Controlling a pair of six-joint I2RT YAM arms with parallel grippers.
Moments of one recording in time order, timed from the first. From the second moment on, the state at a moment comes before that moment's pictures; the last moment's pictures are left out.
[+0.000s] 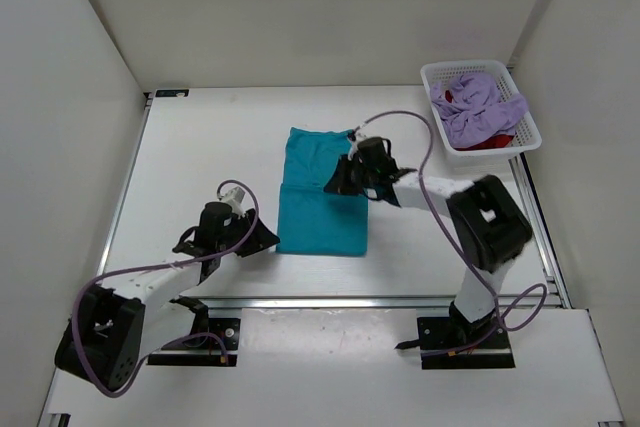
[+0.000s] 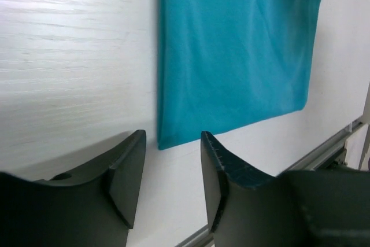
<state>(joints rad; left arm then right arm) -0.37 1.08 0.27 0.12 0.31 -0.71 0.54 1.86 1.09 0.13 -0.33 0.59</state>
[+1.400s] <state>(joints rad) -0.53 0.76 0.25 -0.28 0.28 -0.67 0.83 0.90 0.27 0.00 -0.21 0.84</state>
